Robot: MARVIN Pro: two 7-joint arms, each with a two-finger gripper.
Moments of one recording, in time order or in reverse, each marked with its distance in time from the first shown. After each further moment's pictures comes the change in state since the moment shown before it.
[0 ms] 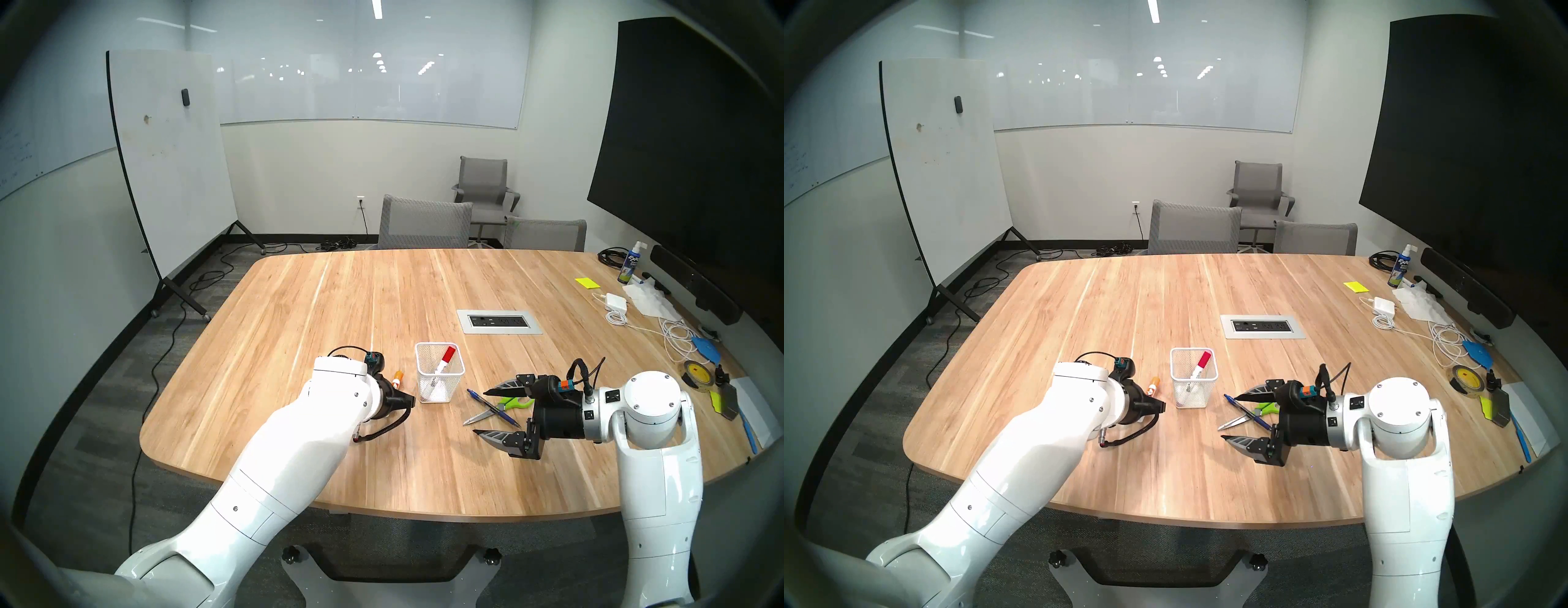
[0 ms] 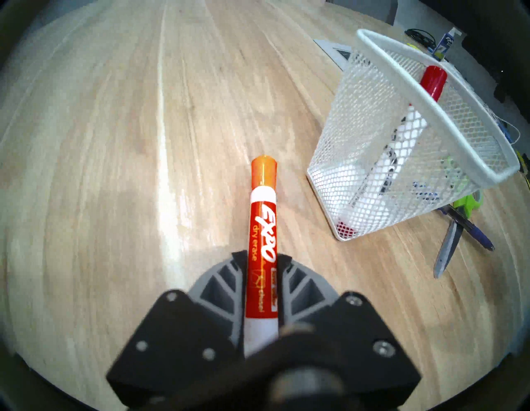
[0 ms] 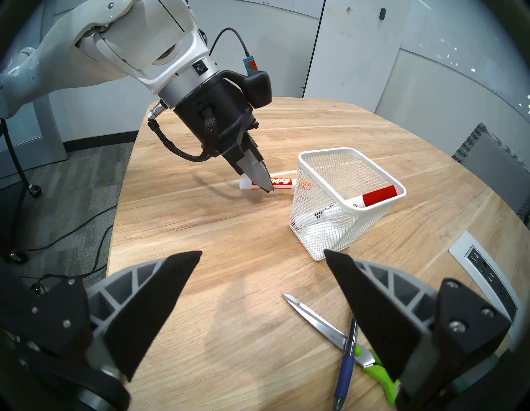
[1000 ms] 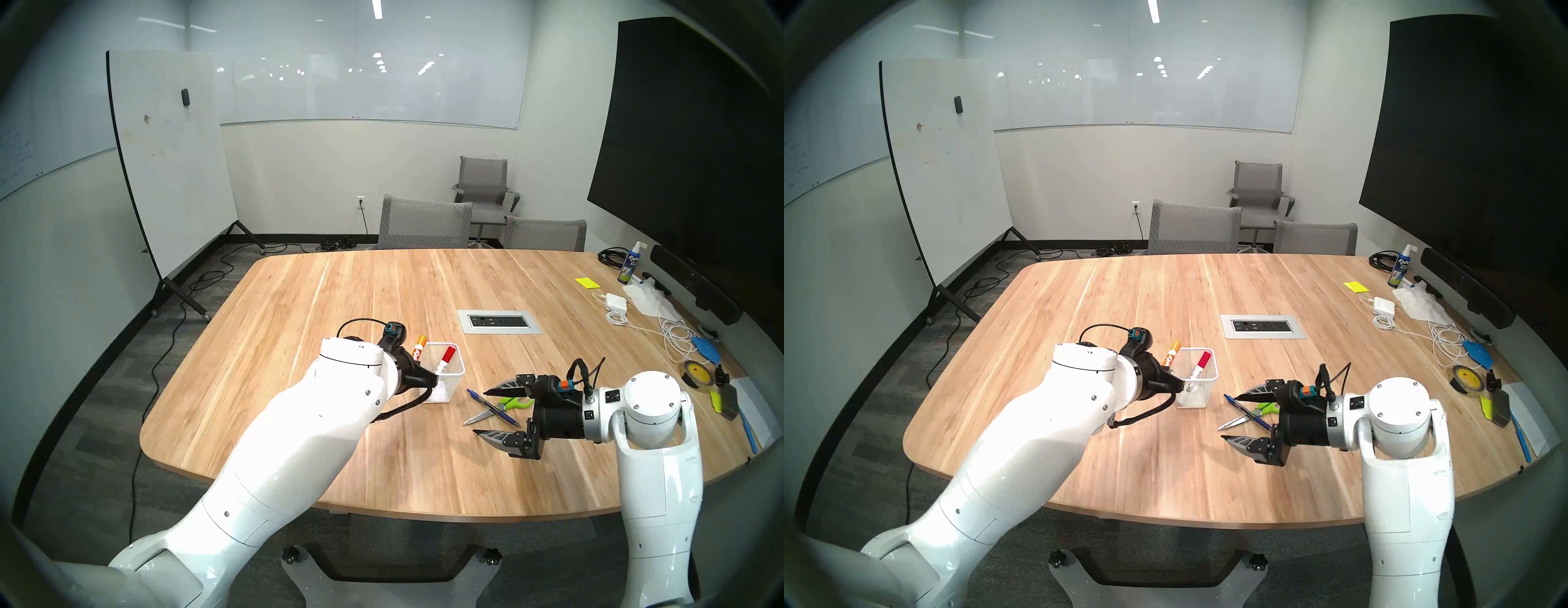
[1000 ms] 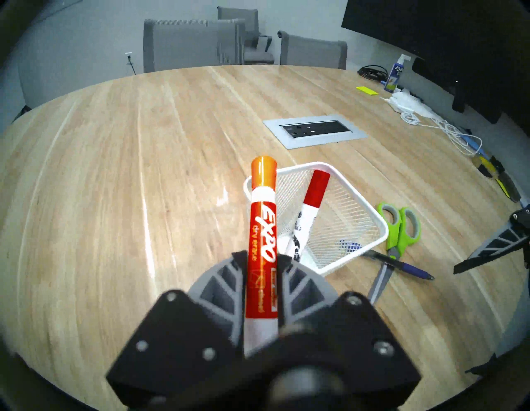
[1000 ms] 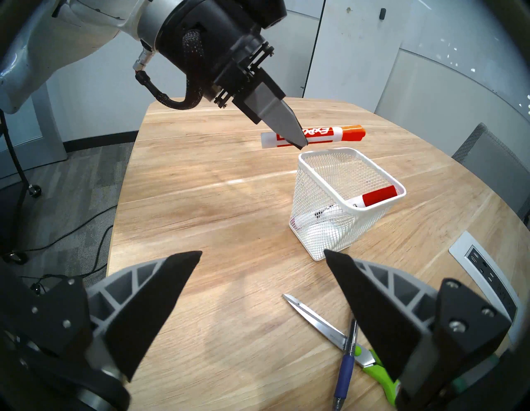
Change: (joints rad) left arm -0.039 0.022 0.084 -0.187 0.072 -0.008 -0.018; right arm 0.000 0.000 0.000 0.000 0.000 0.000 0.000
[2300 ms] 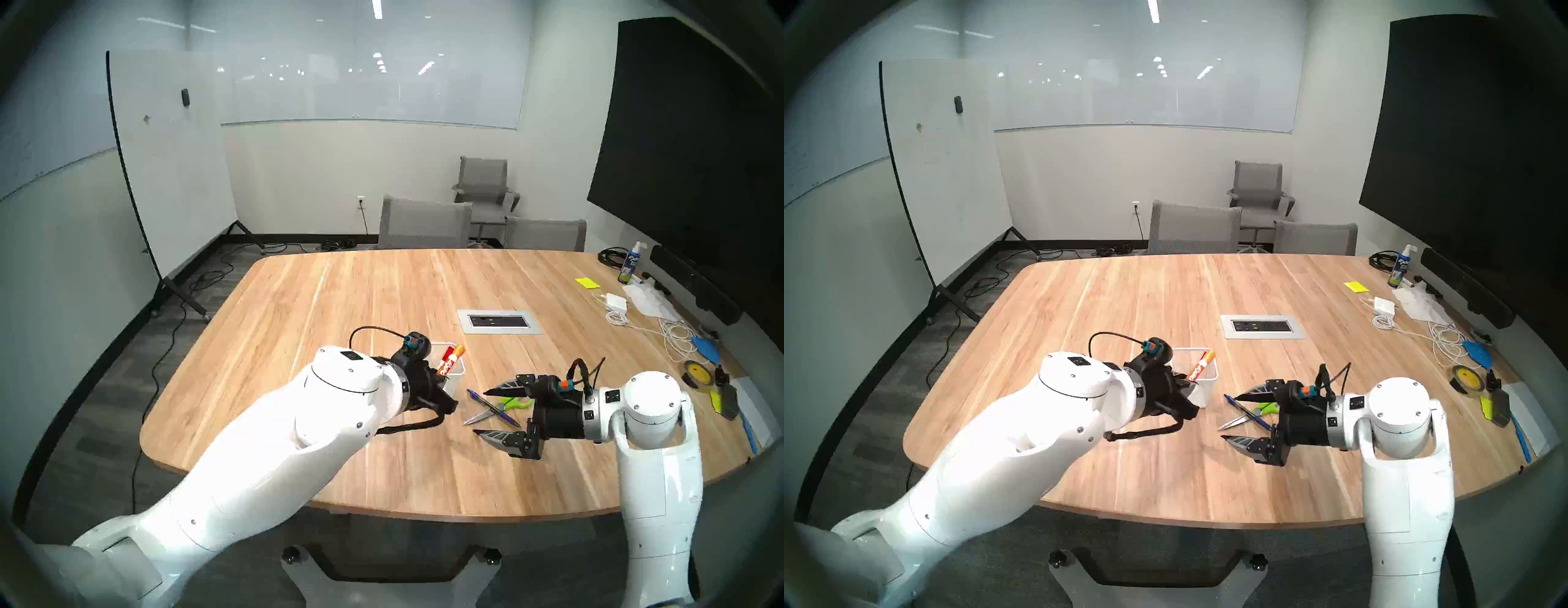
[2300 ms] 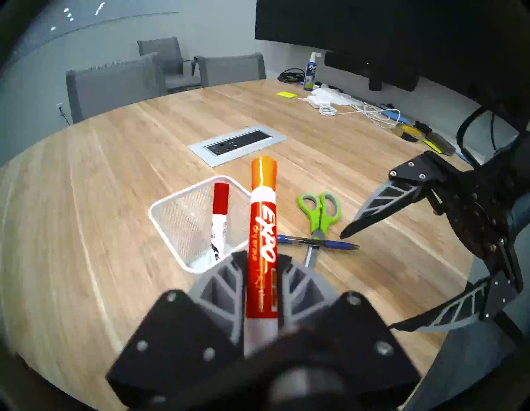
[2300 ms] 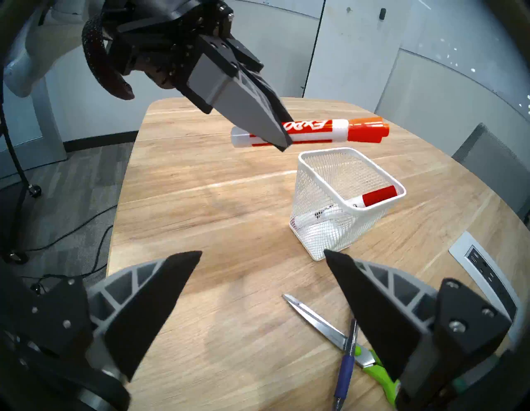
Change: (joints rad) left arm -0.015 0.209 0.130 -0.145 0.066 -0.091 -0.279; right arm 0.000 0.000 0.000 0.000 0.000 0.000 0.000
